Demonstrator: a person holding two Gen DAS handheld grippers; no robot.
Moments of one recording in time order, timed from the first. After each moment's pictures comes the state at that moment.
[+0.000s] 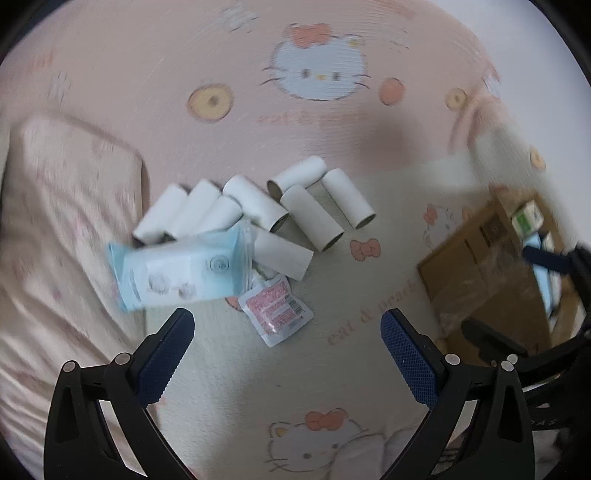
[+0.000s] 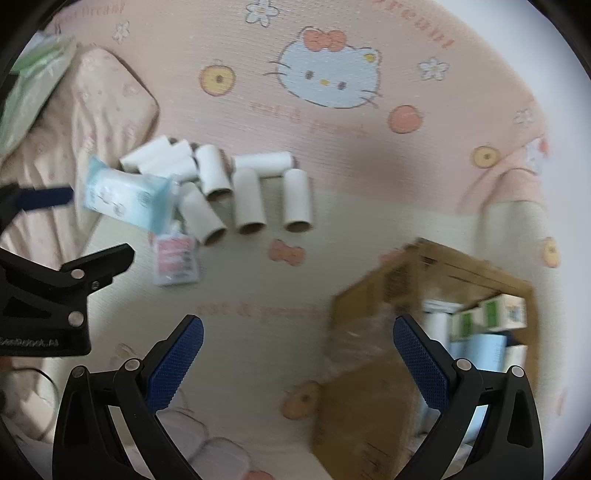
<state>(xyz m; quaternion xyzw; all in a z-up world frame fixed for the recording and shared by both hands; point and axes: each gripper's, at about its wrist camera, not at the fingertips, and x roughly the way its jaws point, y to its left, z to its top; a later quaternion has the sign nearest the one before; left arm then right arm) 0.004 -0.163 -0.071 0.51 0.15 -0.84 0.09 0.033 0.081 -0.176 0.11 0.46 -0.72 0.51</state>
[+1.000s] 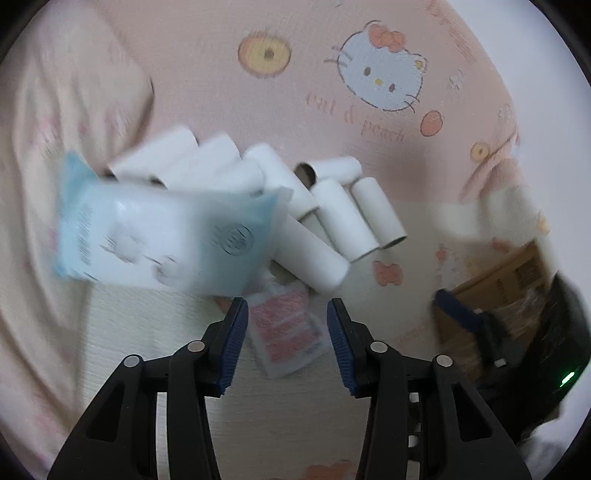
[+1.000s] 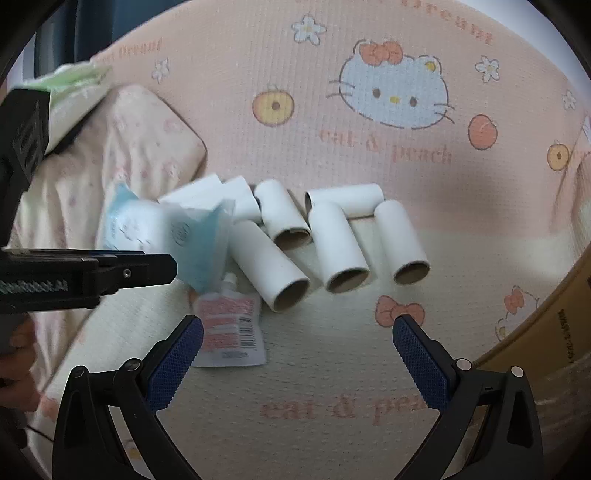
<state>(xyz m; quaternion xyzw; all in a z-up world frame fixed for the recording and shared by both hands) 0.007 -0.213 -0.172 0.44 0.30 -0.85 0.07 0.024 0.022 -0.292 0.06 0.33 -0.69 0.64</state>
